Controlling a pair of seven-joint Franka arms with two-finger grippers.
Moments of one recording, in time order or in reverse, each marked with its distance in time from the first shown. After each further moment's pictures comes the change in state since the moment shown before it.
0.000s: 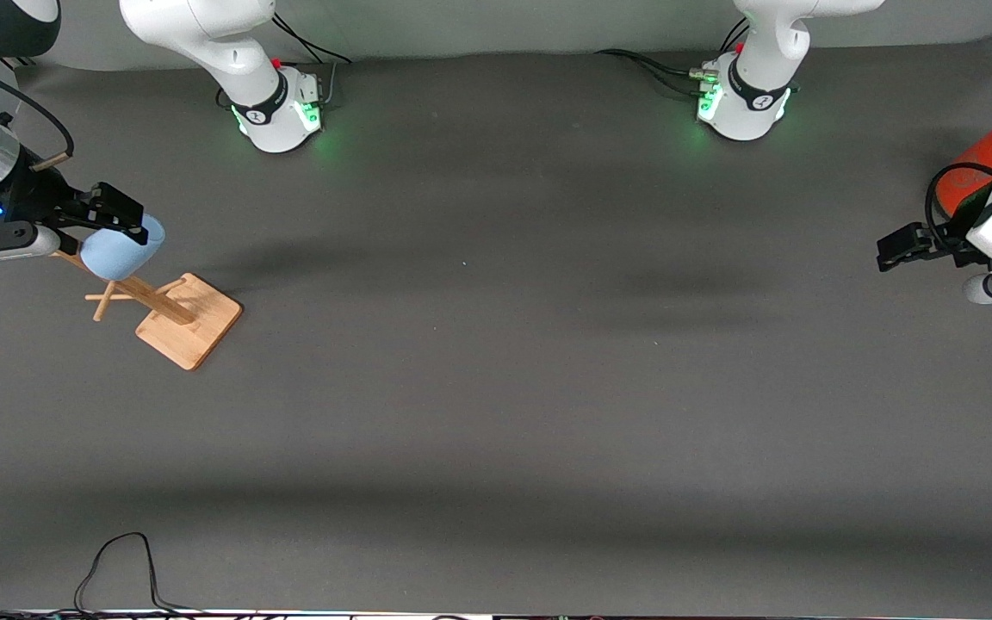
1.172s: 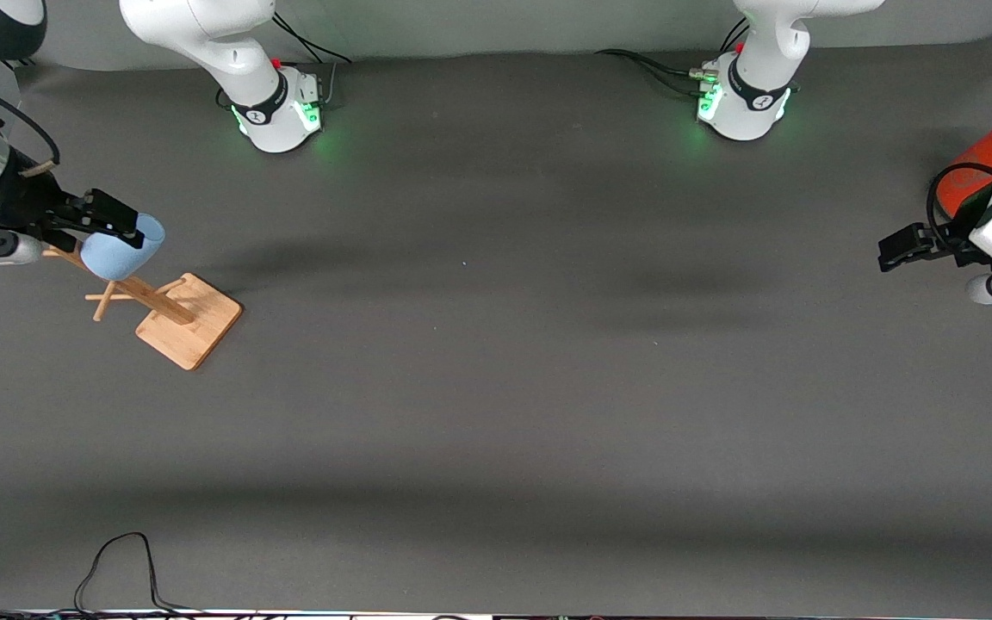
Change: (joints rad) left arm 0.002 -0.001 0.001 0.001 -0.001 0.000 -0.009; right arm -0.001 0.012 -0.023 0.050 0.011 -0.070 0.153
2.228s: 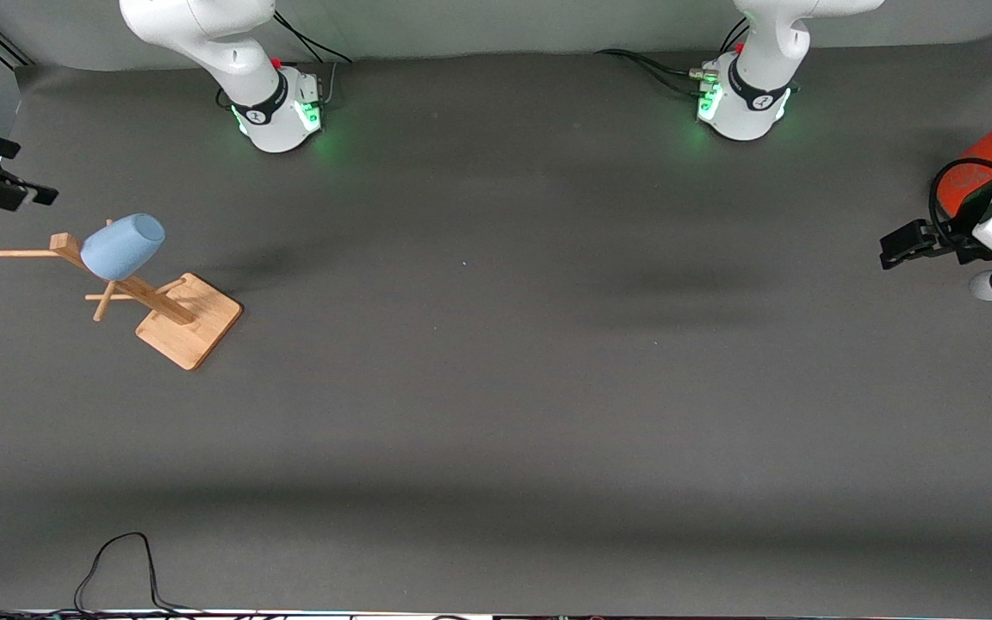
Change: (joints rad) left arm 0.001 -0.009 -0.002 0.000 0.000 -0.003 -0.003; right arm -0.008 0.125 -0.226 0.224 0.164 -0.425 0.584
